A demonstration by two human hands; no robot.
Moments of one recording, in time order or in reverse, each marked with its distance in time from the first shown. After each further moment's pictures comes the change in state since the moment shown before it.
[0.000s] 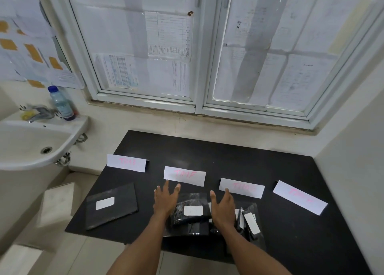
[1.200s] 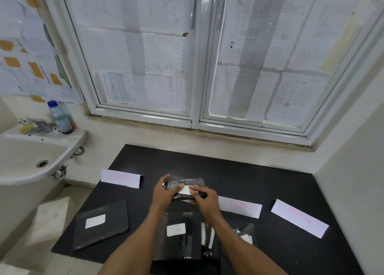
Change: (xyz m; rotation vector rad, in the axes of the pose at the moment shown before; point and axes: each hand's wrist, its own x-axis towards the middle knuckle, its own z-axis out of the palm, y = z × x) left_hand 0.028 0.064 -0.015 -0.511 0.072 0.223; right_hand 0.039 -0.070 -0.024 0.641 -0.323 -0.321
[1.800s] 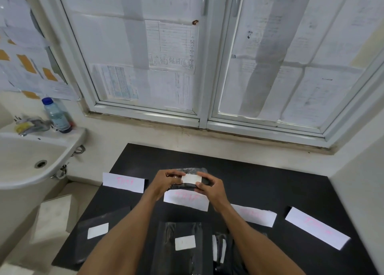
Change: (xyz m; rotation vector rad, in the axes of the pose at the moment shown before) left_hand 0.088 0.038 -0.037 0.049 -0.343 -0.061; right_hand 0.088 -0.012 0.018 0.087 -0.031 0.085
